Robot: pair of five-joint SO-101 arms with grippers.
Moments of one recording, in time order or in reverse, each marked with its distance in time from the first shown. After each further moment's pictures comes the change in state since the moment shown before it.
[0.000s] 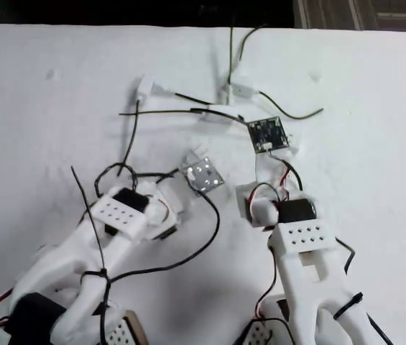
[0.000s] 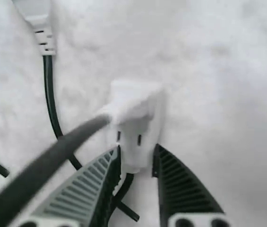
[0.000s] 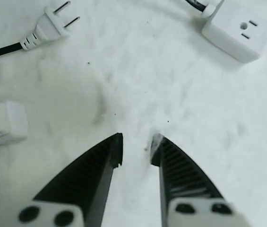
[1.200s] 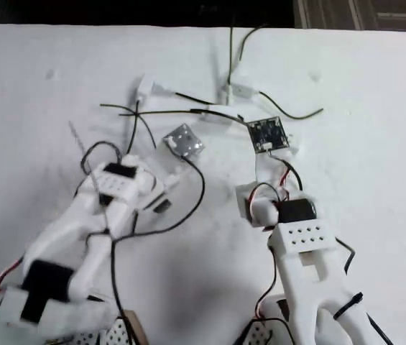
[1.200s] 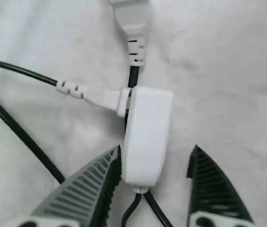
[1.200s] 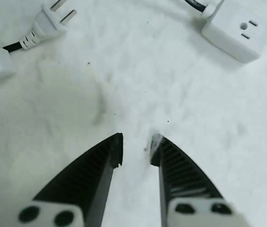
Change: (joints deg) left arm -10.1 13.4 -11.3 -6.2 -1.7; right arm 0.0 0.0 0.0 0.0 0.0
